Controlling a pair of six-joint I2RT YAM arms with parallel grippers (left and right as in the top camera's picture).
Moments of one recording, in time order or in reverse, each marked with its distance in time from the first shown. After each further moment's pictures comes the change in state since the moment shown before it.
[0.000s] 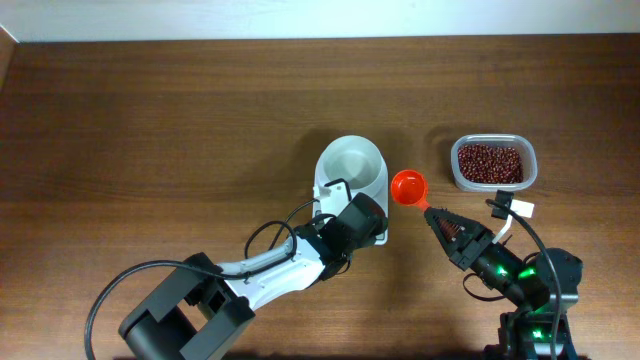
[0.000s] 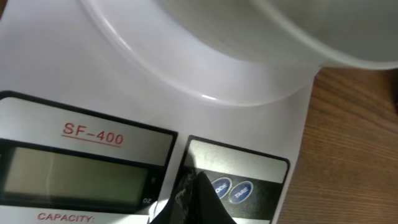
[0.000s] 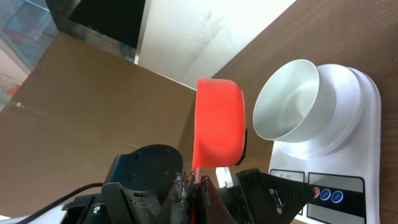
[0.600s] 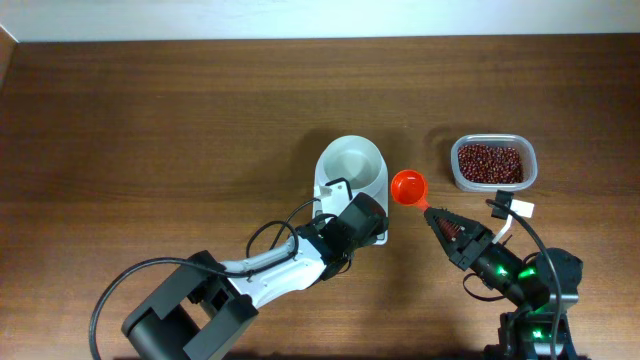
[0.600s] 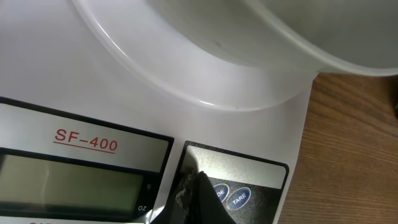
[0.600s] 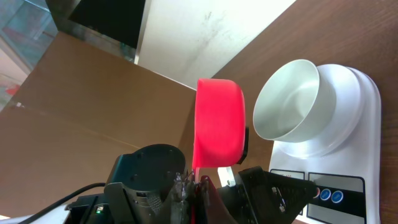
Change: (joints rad) left arm 0.000 0.014 0.000 0.022 -0.007 0.000; right arm 0.000 0.000 0.000 0.000 0.000 0.000
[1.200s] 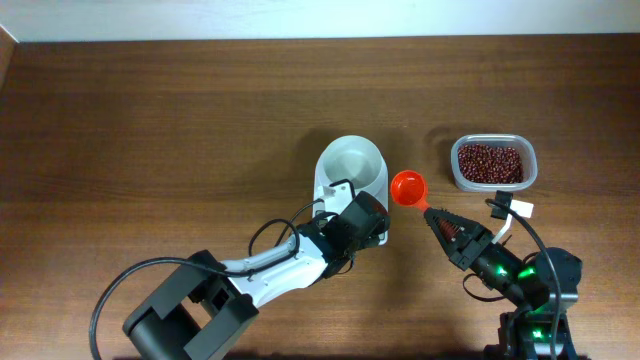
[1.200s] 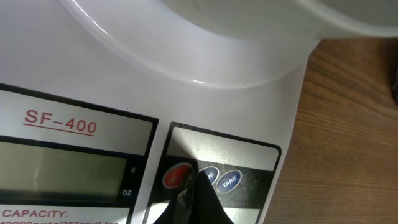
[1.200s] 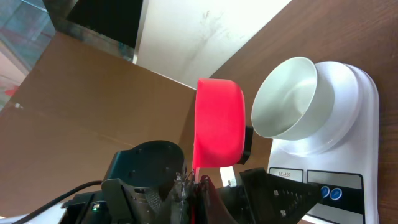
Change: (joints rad) left arm 0.001 0.005 0.019 -0.032 0.068 0.003; right arm 0.000 0.000 0.000 -0.011 0.000 0.000
